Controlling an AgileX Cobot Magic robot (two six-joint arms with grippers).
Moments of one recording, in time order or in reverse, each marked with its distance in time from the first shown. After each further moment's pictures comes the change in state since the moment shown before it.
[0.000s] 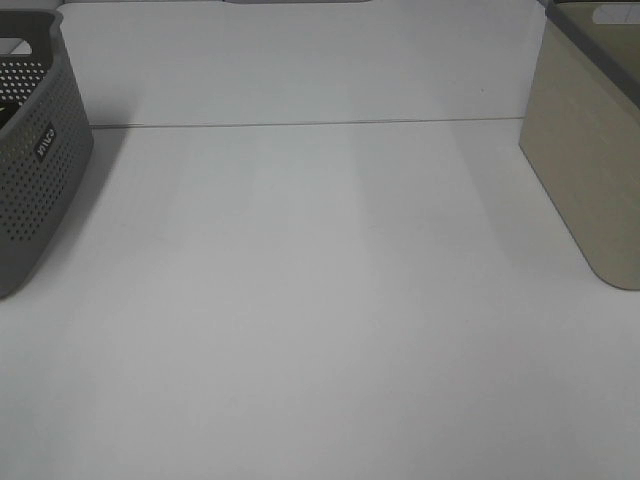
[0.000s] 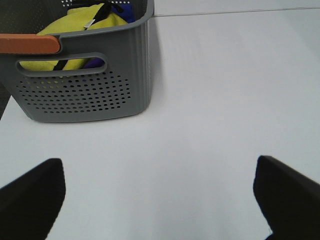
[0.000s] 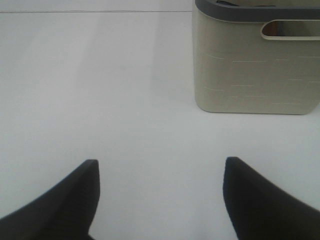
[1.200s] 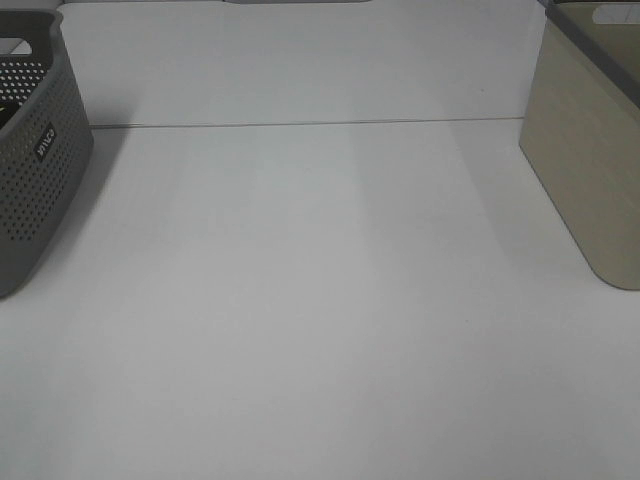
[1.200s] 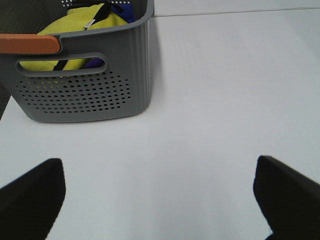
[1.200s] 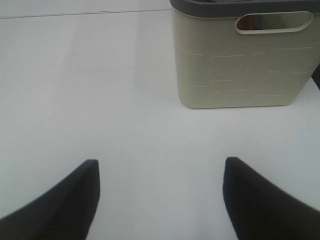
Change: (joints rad) left arm 0.000 0.000 0.000 0.000 0.000 0.000; right arm 0.000 0.000 0.000 -0.056 -0.002 0.075
